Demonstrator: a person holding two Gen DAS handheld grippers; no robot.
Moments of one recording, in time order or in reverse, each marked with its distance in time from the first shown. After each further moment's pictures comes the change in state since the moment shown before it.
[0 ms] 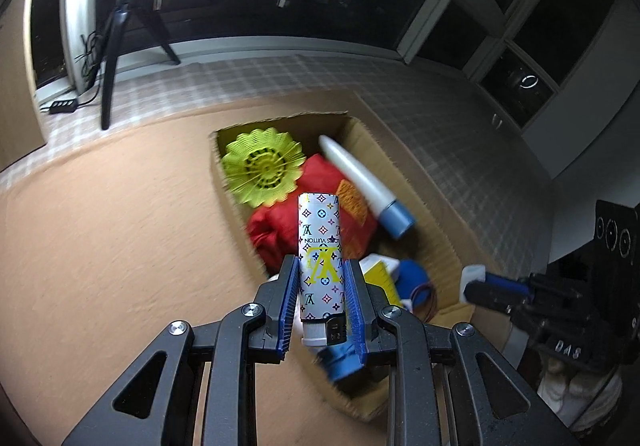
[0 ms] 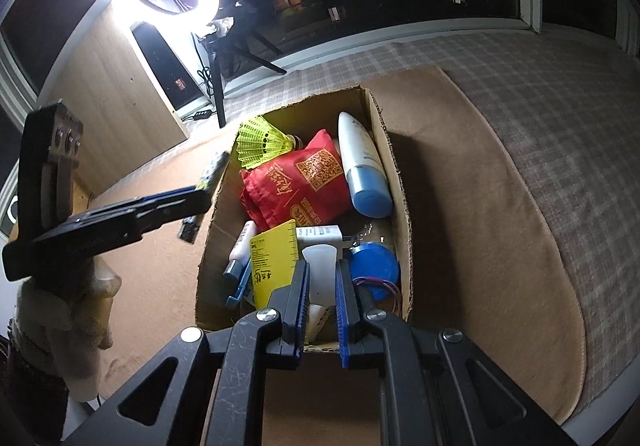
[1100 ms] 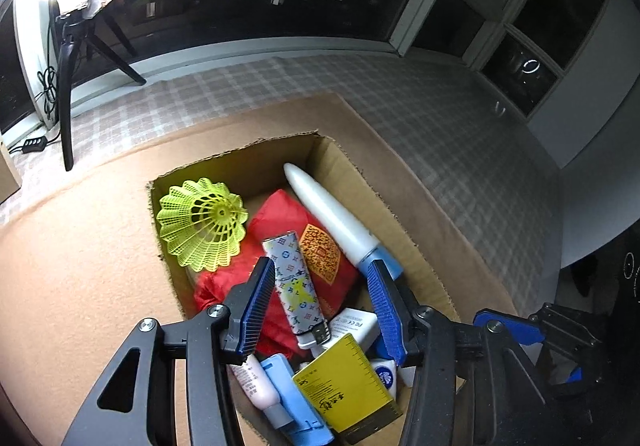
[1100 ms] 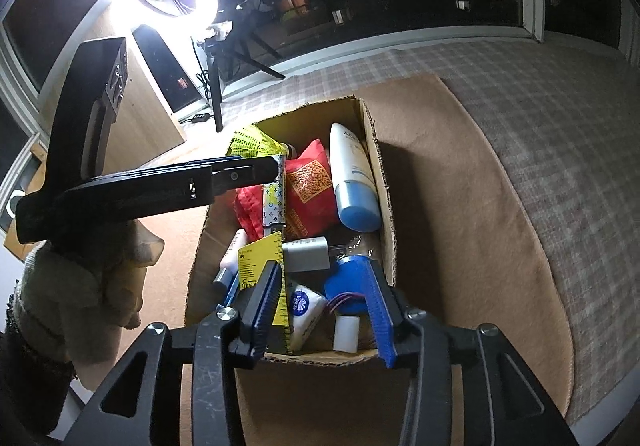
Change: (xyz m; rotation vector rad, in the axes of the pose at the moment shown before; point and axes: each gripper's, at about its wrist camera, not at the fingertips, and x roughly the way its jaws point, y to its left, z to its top) left arm 0.046 -0.035 0.040 0.053 0.021 0.028; right arm 0.001 -0.008 0.008 -0.026 -0.014 -0.004
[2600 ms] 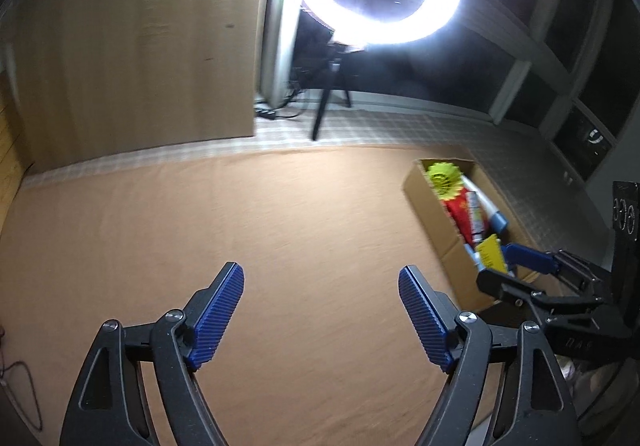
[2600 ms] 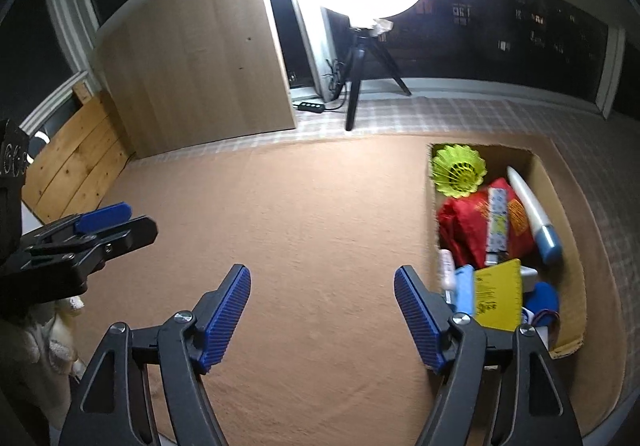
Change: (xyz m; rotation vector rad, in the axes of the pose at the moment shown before) left arm -0.253 0.175 -0.156 -0.208 -0.195 0.286; right arm 0.017 0.222 -0.019 -0.215 -0.044 0.023
